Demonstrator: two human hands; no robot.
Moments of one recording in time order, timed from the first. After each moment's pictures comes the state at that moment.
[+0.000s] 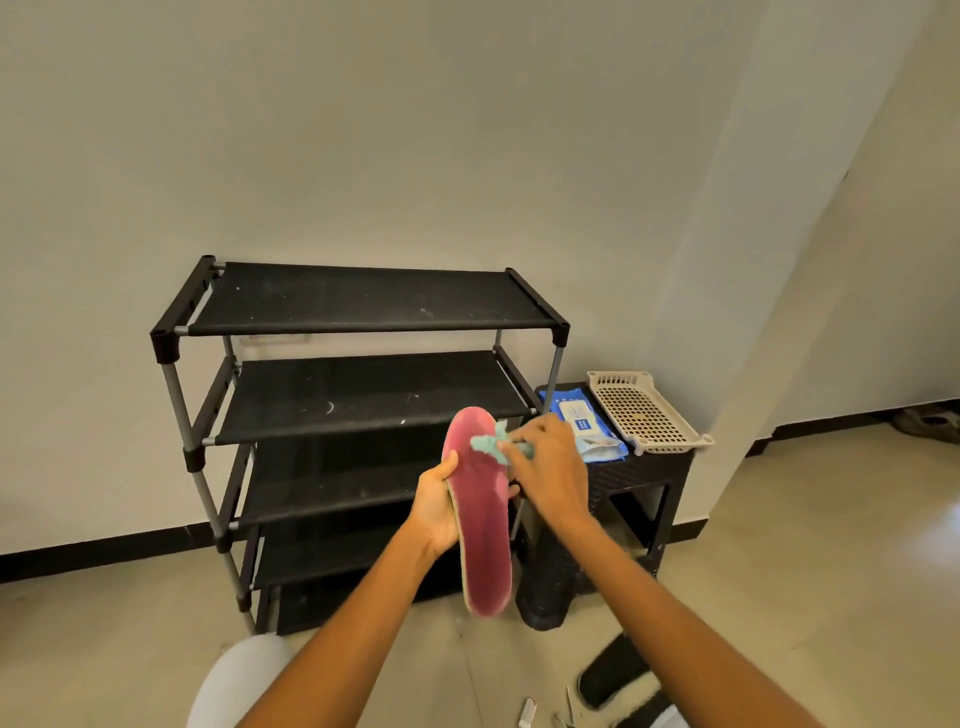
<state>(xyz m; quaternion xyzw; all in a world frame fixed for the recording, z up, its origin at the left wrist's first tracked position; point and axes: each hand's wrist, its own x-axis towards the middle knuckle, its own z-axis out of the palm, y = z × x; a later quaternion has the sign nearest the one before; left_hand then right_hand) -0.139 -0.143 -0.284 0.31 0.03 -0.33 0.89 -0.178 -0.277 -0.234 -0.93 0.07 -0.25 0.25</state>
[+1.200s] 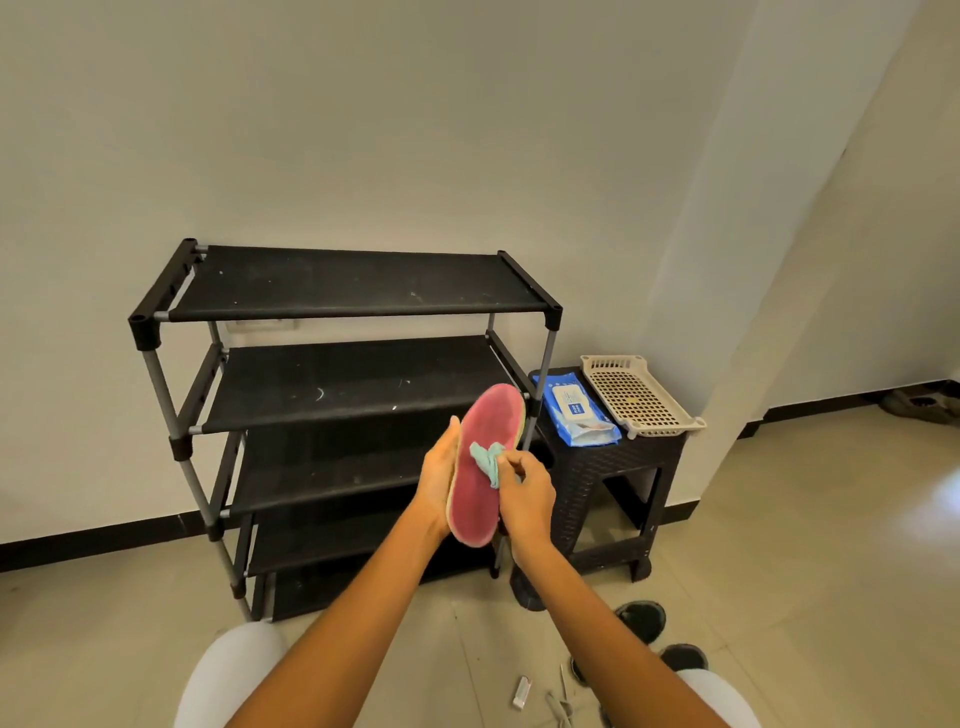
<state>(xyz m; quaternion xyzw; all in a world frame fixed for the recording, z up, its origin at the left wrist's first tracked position) -0.131 -0.159 -0.286 0.40 0.00 -0.33 0.86 -0.193 -0.243 -0.279 -0.76 0.23 -0.23 0.56</state>
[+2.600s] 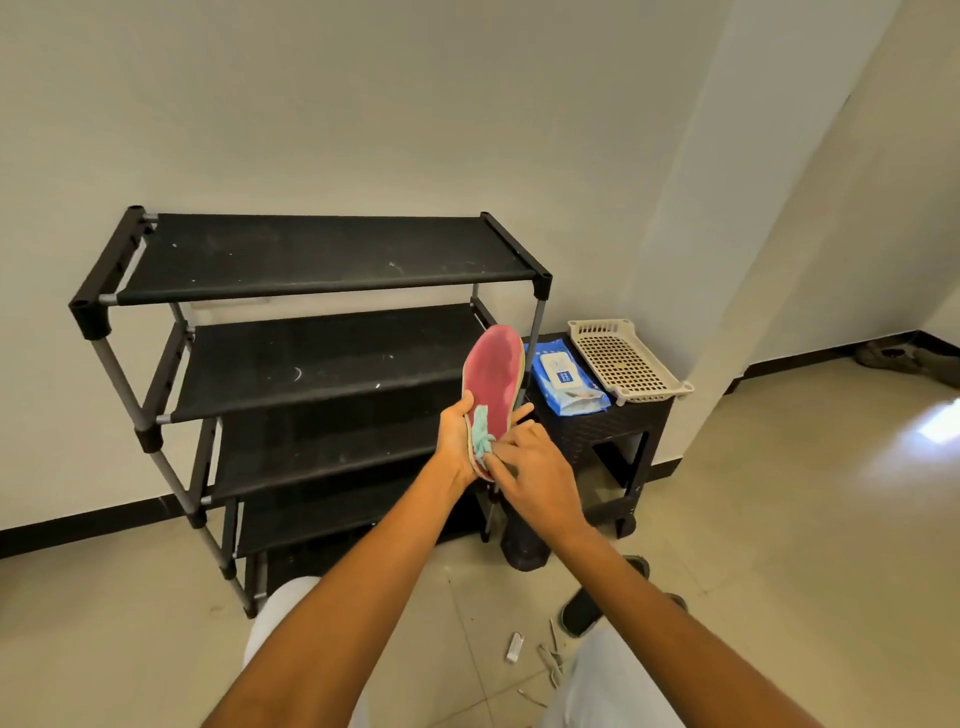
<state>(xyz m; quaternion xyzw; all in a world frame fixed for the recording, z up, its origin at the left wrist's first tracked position) -0.108 -0.198 -0.272 0.34 0.07 -0.37 0.86 -0.207 -0.278 -0.262 -0.95 -0.04 -0.26 0.17</state>
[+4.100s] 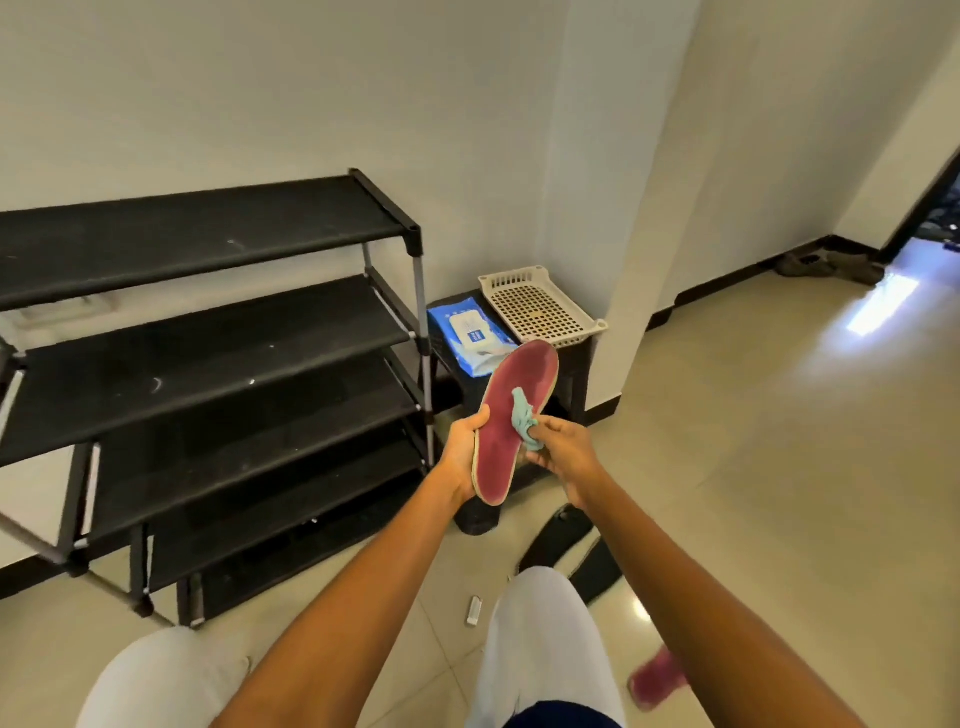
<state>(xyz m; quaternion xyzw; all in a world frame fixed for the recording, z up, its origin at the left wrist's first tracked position) -0.161 -0.324 -0.331 0.47 0.02 -0.45 0.76 -0.251 -0.427 -0.308 -0.62 0.32 -0.11 0.71</state>
